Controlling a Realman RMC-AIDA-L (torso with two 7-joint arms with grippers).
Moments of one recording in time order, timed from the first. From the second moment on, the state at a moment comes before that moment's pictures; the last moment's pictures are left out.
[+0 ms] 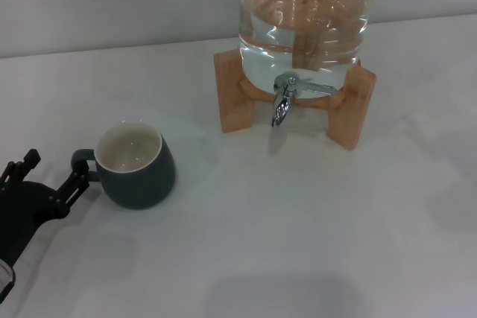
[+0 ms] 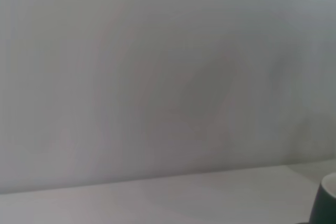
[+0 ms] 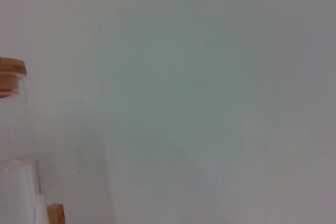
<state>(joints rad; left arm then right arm) -0.40 -2.08 -0.57 -0.10 -0.75 -1.14 2.79 0.12 2.00 -0.53 -0.68 1.82 1.31 -2.00</state>
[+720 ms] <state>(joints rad) -0.39 -2.09 -0.57 -0.11 -0.74 -1.14 2.77 0.11 2.00 -0.50 -0.67 1.81 1.34 -2.00</state>
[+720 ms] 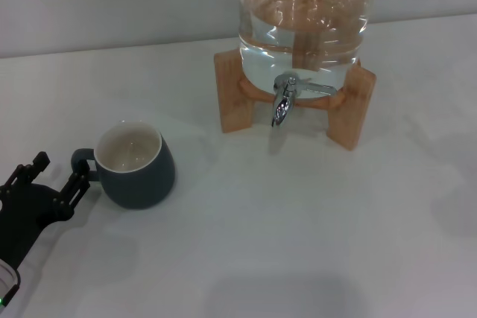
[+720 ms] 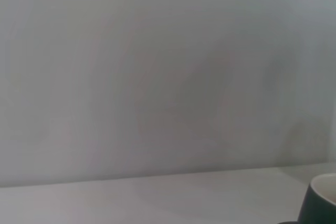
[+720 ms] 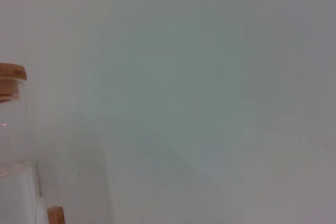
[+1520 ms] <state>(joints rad) -0.40 -2.08 -0.57 -0.11 -0.75 -1.12 2.76 0.11 2.00 -0.50 -0.67 1.81 1.34 -2.00</state>
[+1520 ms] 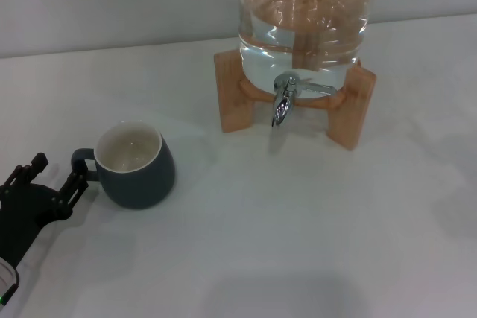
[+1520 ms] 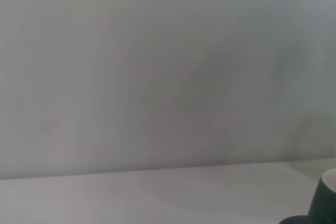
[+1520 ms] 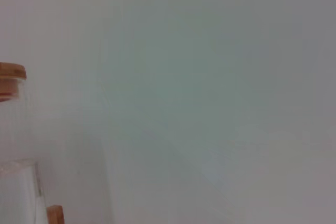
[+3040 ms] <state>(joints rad) -0.40 -2.08 -0.57 -0.11 -0.74 -1.13 2.76 0.11 2.00 -0.50 -0.67 1.82 1.34 -2.00</state>
